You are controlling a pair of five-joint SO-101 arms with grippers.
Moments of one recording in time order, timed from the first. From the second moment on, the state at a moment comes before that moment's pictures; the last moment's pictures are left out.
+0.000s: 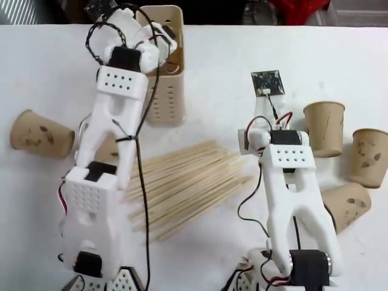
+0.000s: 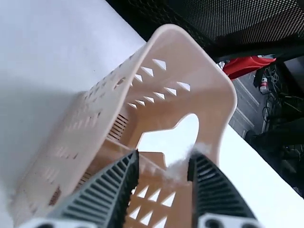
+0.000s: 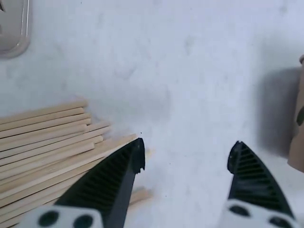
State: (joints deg) left arm 5.6 43.6 -50.7 65.7 54.3; right arm -3.7 -18.7 37.0 51.7 9.0
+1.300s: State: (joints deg) left arm 6.9 44.6 -88.5 98.8 3.4; right arm -3.2 -18.7 37.0 51.7 9.0
